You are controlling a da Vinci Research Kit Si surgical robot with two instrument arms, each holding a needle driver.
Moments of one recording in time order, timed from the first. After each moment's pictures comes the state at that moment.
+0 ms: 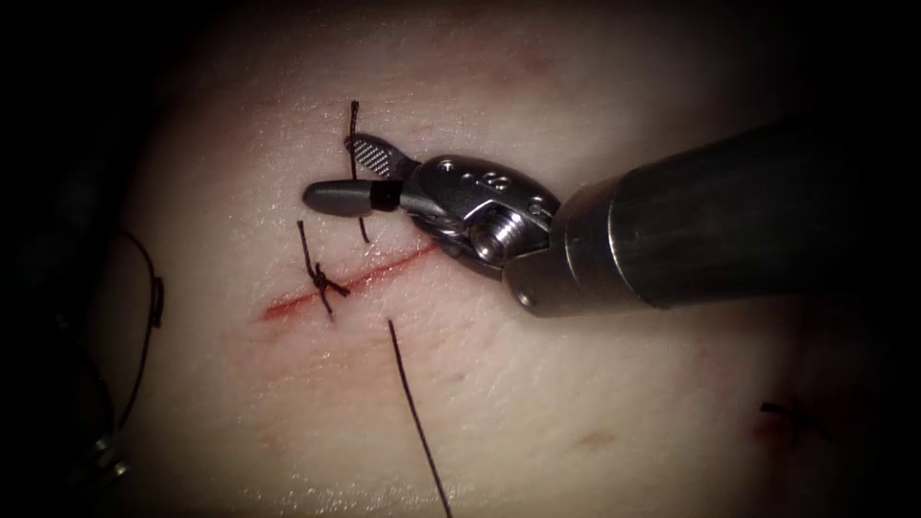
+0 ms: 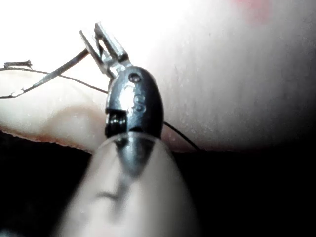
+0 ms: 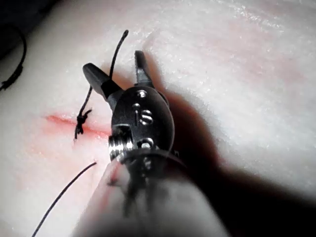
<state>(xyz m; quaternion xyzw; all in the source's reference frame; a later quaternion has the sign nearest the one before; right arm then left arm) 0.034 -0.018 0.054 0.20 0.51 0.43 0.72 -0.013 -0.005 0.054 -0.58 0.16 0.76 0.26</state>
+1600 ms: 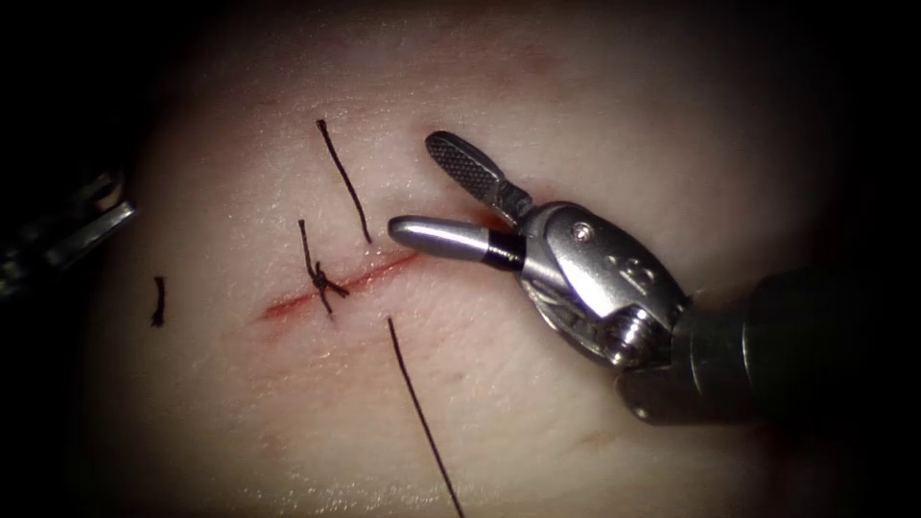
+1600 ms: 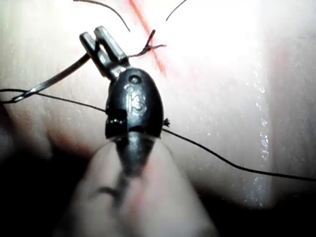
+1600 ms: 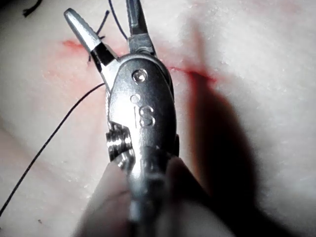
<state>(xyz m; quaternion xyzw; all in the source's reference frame) 0.025 -0.021 0.045 0.12 0.71 0.32 0.62 -0.013 0.014 0.050 -0.56 0.21 0.77 0.22</state>
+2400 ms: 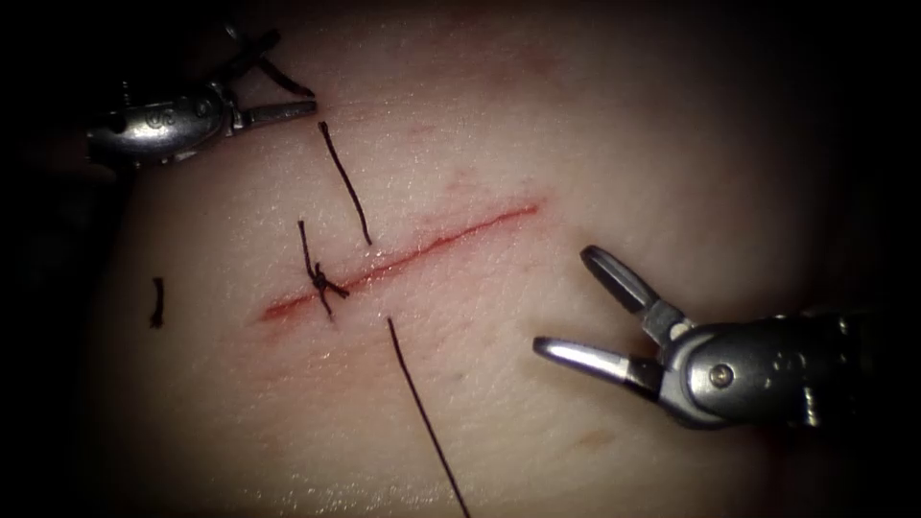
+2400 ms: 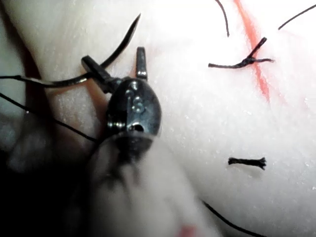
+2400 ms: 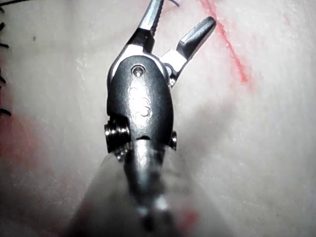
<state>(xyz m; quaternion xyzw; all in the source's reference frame) 0.019 -0.028 0.042 -0.02 0.67 0.22 0.71 -0.017 0.023 0.068 -0.46 0.15 0.84 0.24</state>
